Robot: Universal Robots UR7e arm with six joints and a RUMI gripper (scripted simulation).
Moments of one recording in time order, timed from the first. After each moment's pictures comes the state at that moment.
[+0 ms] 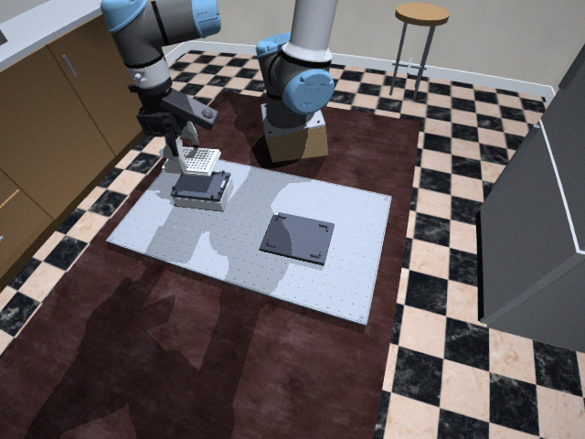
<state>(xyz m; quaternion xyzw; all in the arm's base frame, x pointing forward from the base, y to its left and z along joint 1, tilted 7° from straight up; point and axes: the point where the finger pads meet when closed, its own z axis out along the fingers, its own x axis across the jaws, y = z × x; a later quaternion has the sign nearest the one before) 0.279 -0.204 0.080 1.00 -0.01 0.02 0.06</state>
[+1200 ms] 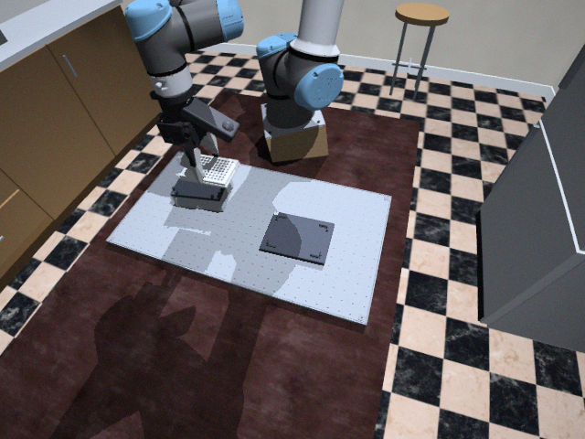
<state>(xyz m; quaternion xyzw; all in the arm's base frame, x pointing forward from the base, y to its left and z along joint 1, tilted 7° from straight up) 0.300 -0.152 0.066 1.00 -0.07 0.02 0.06</state>
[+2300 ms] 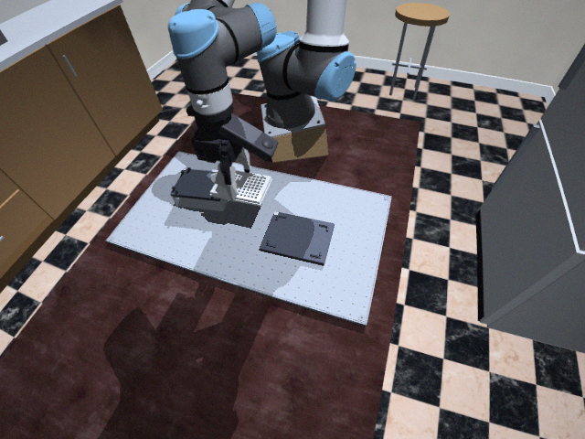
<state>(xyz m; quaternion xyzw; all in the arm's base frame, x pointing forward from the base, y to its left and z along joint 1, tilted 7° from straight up) 0.335 -0.064 0.044 1.00 -0.07 0.02 0.06</state>
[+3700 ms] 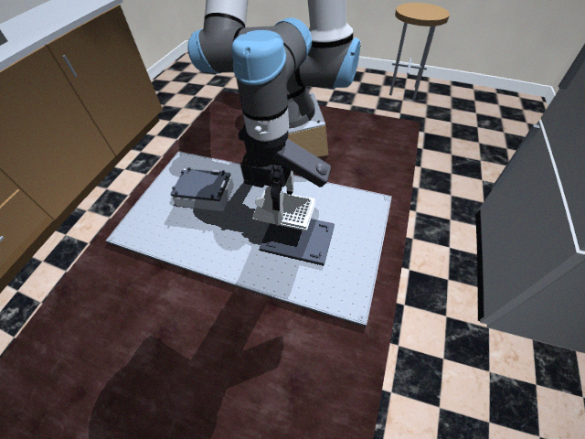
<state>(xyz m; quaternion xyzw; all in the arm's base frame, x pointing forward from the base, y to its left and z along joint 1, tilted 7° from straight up) 0.380 0.045 0.016 1.00 -0.07 0.02 0.06</state>
